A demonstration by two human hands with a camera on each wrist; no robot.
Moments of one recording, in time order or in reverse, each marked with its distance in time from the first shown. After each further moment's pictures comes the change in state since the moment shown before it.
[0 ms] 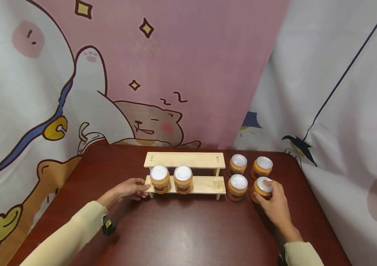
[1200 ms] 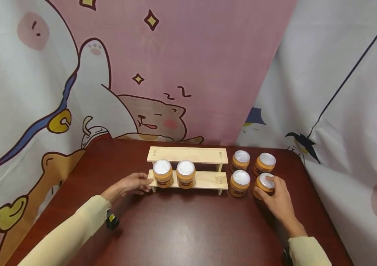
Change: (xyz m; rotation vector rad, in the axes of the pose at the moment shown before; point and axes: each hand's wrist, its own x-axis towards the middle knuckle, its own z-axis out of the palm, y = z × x) left_hand 0.001 -0.002 0.001 -0.027 0.000 0.008; right_hand 0.005 0.000 -0.007 -0.029 -0.049 -0.040
